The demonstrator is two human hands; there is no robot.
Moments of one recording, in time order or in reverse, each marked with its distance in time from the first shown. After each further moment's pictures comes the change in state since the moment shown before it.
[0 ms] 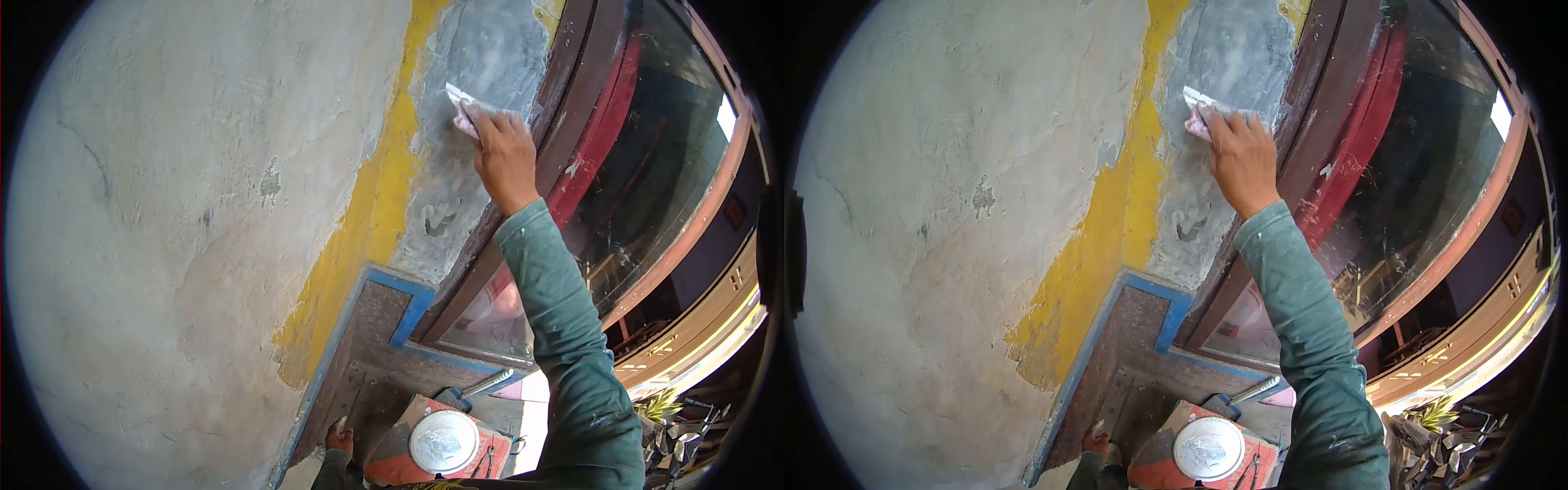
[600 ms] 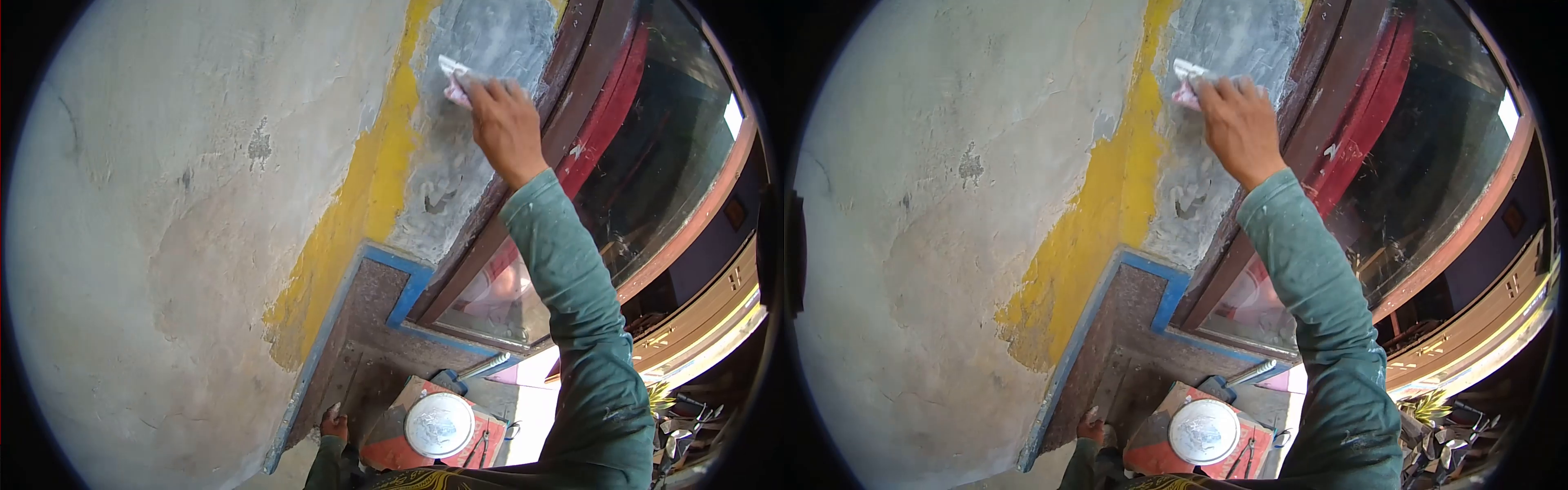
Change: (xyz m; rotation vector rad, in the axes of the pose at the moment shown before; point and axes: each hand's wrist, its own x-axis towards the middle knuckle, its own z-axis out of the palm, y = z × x) left_hand -0.007 -0.029 0.005 -0.075 0.015 0.001; right_hand 0.012 0.000 -0.003 -0.109 -0.010 -0.170
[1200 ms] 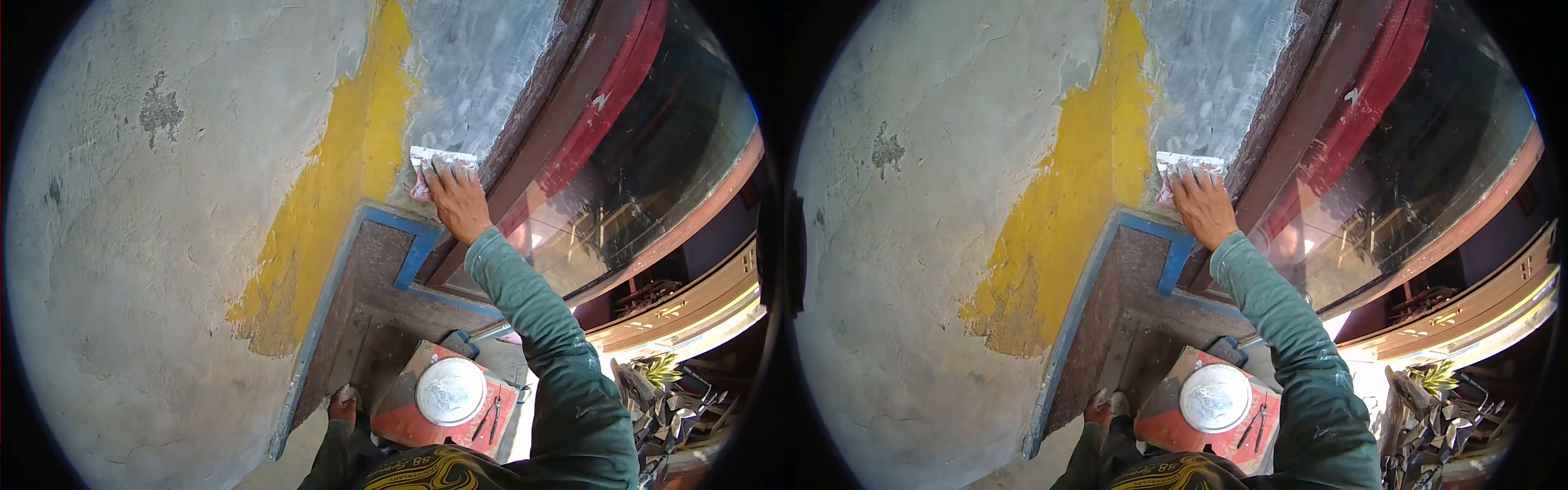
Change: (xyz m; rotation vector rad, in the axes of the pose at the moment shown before) left_hand -0.019 -0.014 -0.005 0.038 -0.027 -0.105; right_hand -0.198 -0.110 0.067 0.122 -0.483 0.023
